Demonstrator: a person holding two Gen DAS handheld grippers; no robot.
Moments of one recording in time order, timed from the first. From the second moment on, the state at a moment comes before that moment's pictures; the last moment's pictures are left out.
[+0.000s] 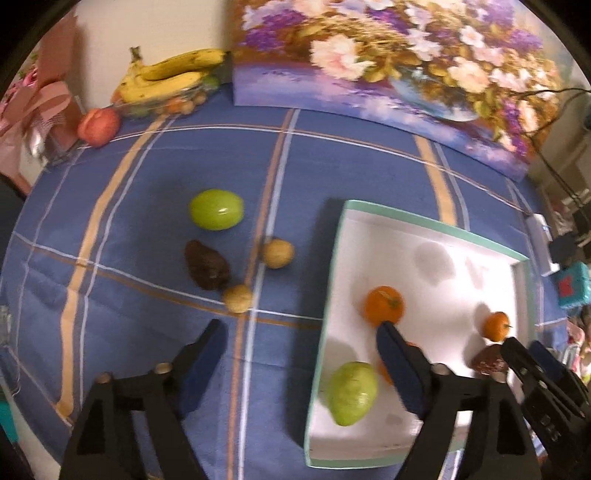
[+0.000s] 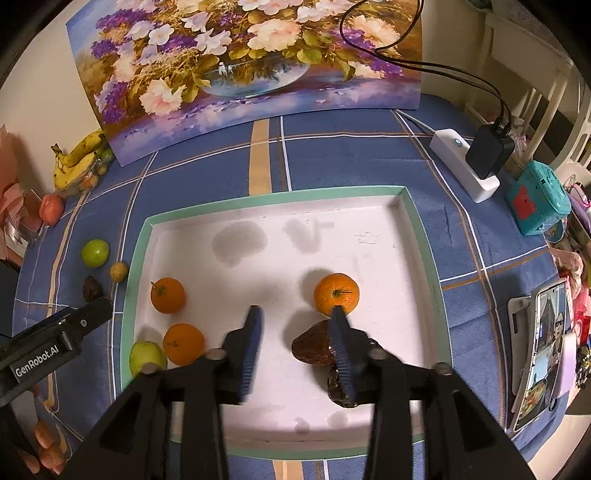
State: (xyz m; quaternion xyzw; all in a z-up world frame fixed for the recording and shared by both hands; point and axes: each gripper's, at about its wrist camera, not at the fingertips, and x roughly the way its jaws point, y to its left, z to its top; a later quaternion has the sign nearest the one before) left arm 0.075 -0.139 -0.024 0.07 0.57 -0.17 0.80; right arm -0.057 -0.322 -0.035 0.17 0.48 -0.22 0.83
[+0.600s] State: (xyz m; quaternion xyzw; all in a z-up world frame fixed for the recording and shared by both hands) left arm 0.093 -0.097 -0.021 0.06 0.55 -0.09 0.83; right arm -0.054 -0.322 -0.042 0.16 0.46 -0.23 0.84
